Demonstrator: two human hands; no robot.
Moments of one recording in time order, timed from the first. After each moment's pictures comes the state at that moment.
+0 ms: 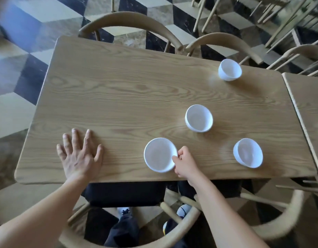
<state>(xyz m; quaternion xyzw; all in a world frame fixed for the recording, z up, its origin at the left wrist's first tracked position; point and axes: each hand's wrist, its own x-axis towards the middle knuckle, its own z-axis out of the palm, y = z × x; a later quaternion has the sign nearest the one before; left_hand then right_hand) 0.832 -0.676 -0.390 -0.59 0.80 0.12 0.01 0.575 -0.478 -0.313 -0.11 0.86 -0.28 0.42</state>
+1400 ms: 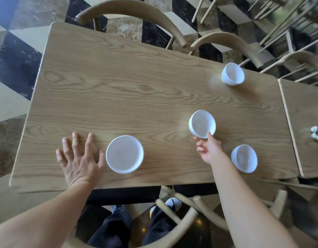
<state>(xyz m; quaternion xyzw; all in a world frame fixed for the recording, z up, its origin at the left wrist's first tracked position) 0.831 -0.679 -0.389 -0.61 0.78 0.16 -0.01 0.486 -0.522 -0.288 0.26 0.72 -0.54 0.34</state>
